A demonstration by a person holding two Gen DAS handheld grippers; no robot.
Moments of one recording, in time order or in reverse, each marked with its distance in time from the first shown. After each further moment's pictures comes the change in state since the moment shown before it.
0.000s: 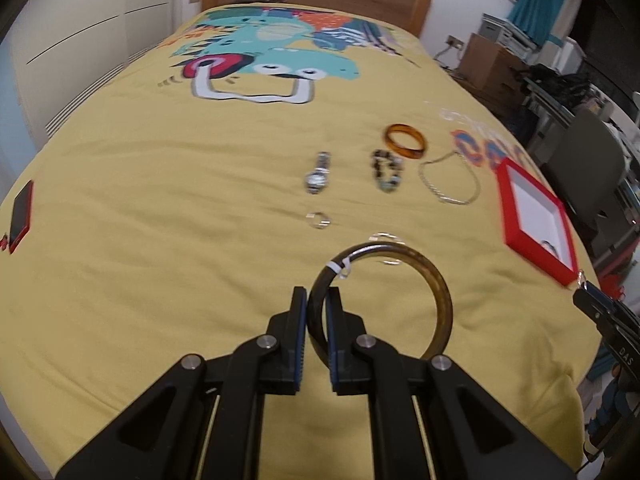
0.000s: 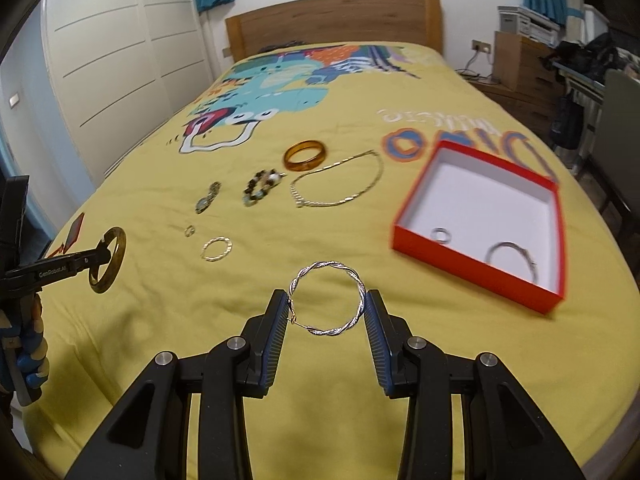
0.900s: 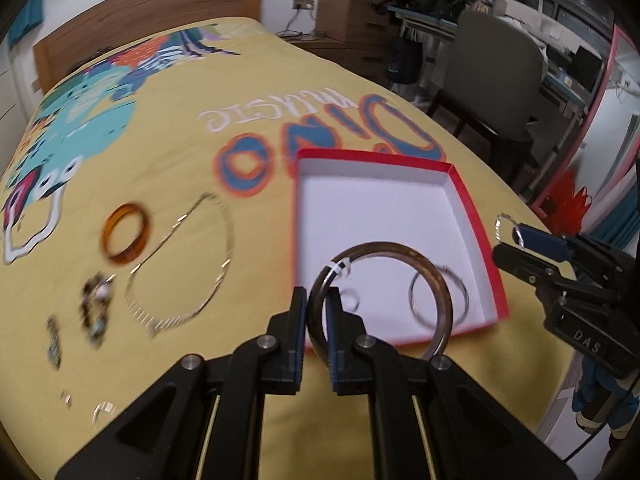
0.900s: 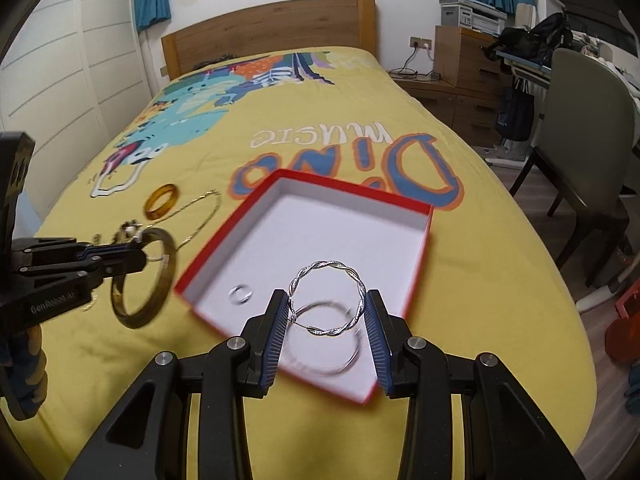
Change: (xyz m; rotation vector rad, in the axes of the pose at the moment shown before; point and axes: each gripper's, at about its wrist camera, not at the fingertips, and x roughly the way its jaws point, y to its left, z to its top) left arm 0.120 -0.307 0.084 0.422 0.046 -0.192; right arm 0.032 -0.187 0.060 0.063 -0.015 -0.139
